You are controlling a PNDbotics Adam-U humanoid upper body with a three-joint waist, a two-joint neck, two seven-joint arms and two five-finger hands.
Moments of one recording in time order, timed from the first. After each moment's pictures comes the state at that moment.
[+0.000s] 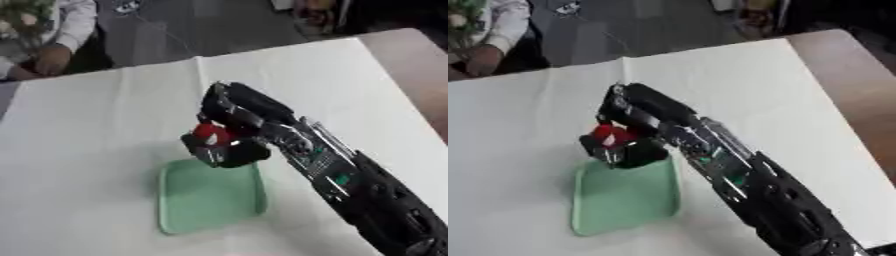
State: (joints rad) left arm -0.49 0.36 -0.07 -1.98 -0.16 -0.04 0.40; right arm -0.65 -0.37 0.46 -1.68 0.44 -0.13 0.24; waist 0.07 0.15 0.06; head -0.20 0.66
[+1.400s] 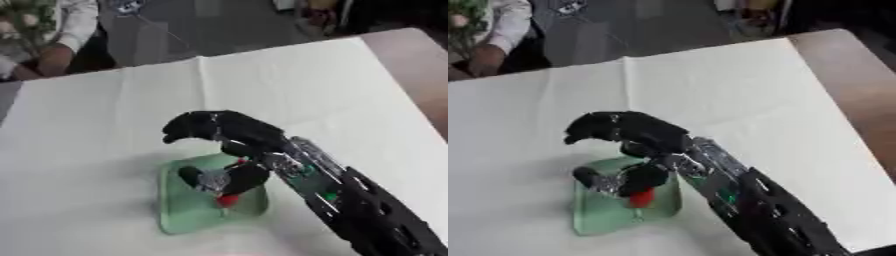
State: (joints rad) left arm -0.50 0.36 -0.07 -1.98 -0.16 -0.04 0.40; right arm -0.63 -0.34 0.50 -1.61 0.59 -0.34 0.22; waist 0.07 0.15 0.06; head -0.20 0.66
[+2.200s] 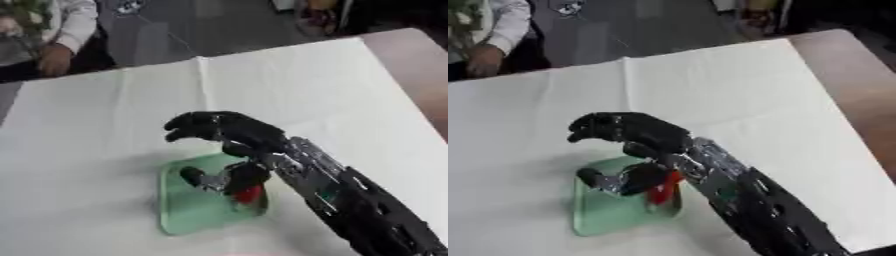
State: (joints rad) left arm -0.50 0.36 -0.07 -1.98 -0.16 -0.04 0.40; right arm -0.64 -0.34 0.48 -1.59 0.59 -0.33 0.19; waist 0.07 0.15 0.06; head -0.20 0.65
